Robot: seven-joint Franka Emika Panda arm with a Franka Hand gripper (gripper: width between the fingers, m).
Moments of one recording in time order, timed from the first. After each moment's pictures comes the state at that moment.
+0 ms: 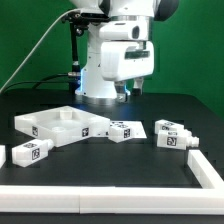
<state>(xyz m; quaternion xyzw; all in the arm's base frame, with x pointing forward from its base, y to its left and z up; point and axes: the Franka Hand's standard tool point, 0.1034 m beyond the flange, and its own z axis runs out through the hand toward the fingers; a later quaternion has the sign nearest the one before) 0.408 0.034 0.098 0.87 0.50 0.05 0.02</state>
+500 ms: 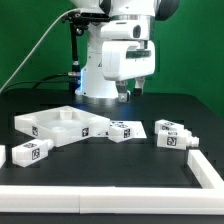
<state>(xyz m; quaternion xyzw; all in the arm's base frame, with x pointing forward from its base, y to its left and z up) 0.409 0.039 0.098 0.86 0.50 0.05 0.02</state>
